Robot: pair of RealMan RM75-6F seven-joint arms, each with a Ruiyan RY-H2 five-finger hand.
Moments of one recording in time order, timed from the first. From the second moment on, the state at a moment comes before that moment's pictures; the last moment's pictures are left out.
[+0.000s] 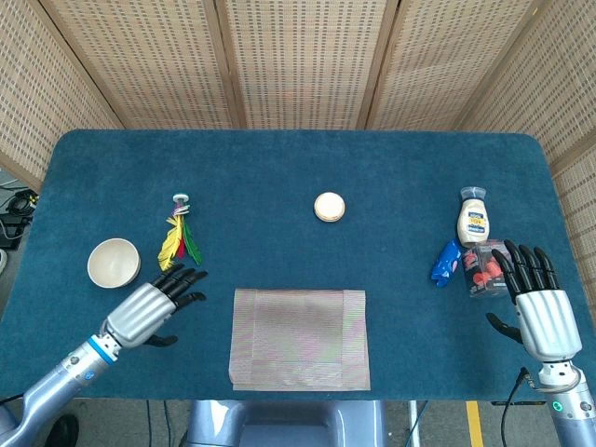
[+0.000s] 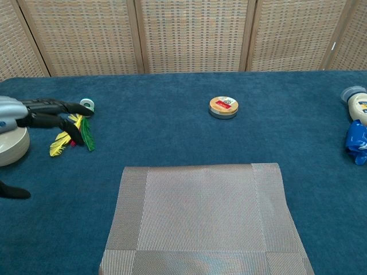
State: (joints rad) left arm -0.52 -1.20 0.08 -1.64 1.82 1.10 -0.02; right arm 0.15 -1.17 0.09 -1.53 -1.61 1.56 -0.07
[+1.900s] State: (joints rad) left arm -0.67 -1.65 0.27 -1.18 2.03 1.12 -0.04; right arm 0.15 -1.16 0.10 -1.52 -1.58 1.56 -0.03
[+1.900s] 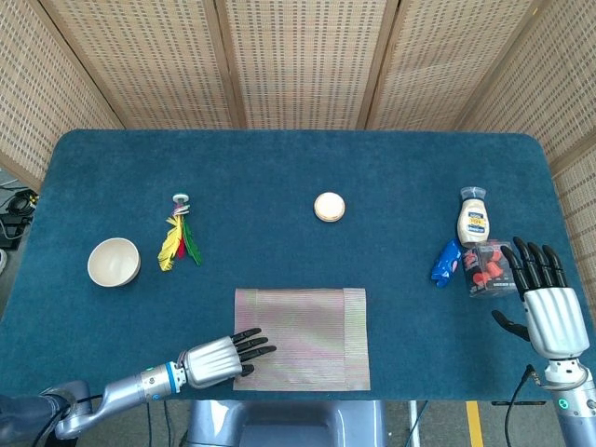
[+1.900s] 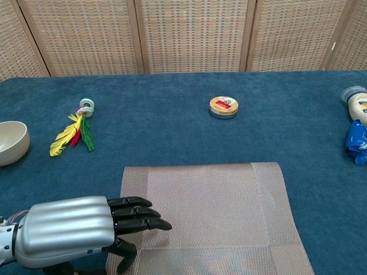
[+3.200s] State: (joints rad) left arm -0.82 -1.66 -0.38 -1.30 0.90 0.90 -0.01; right arm 0.14 -1.16 0.10 -1.52 -1.60 1.57 -0.03
